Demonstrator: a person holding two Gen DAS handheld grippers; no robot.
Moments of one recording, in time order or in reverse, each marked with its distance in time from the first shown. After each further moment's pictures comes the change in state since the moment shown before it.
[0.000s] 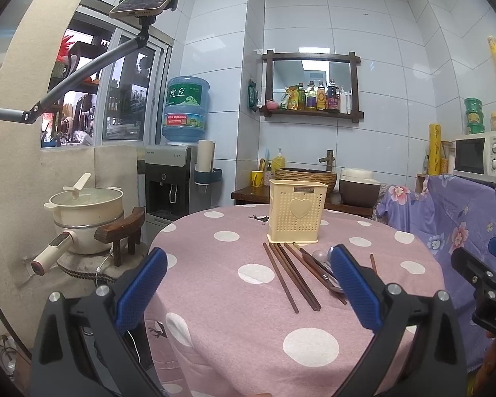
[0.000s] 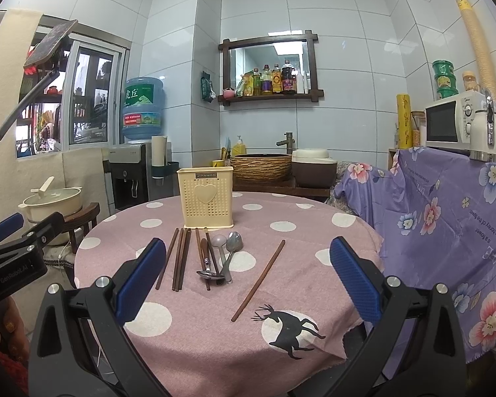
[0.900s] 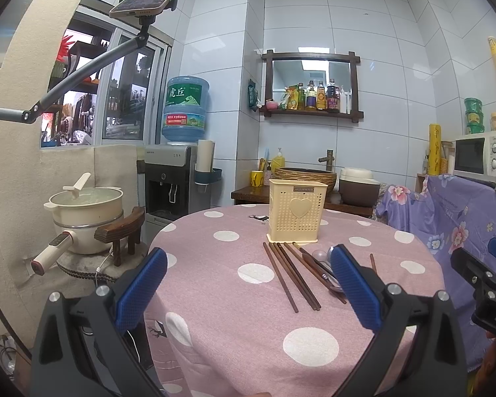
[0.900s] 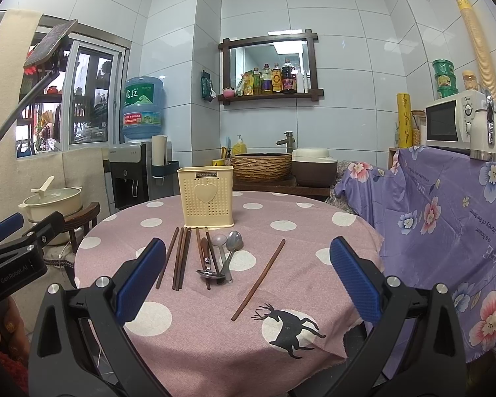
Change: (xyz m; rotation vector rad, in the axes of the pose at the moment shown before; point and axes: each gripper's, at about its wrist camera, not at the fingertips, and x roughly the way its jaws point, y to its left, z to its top) left arm 0.001 0.000 0.002 -0.002 0.003 0.000; right arm 0.000 -0.001 0.002 0.003 0.003 0.002
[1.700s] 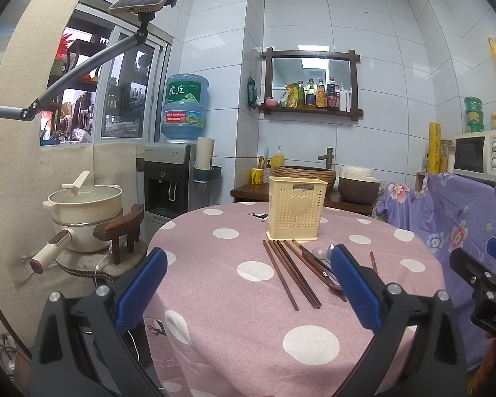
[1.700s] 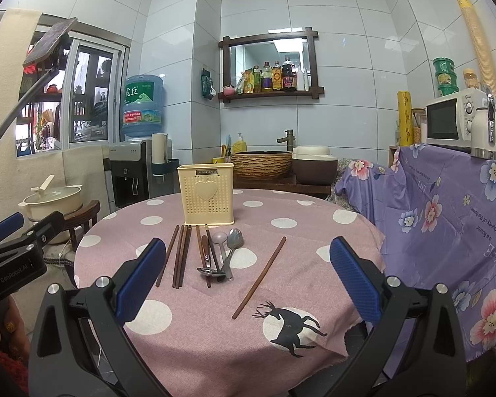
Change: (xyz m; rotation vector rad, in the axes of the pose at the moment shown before) left arm 0.003 -0.001 -0.003 -0.002 0.009 -0.005; right arm 0.003 0.000 -0.003 0.003 0.007 -0.003
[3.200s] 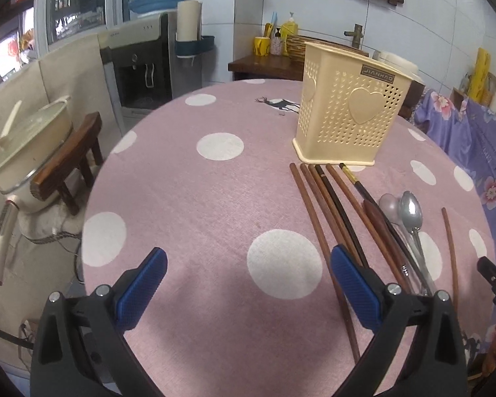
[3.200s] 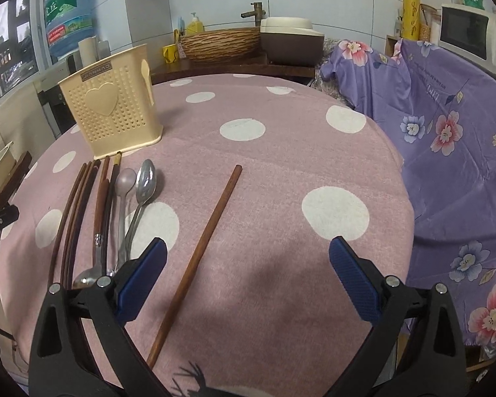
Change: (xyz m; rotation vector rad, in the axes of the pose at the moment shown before) left arm 0.249 0.024 0.006 0.005 0.647 -0.005; right arm 0.249 -0.072 -0.010 0.107 0.591 -0.108
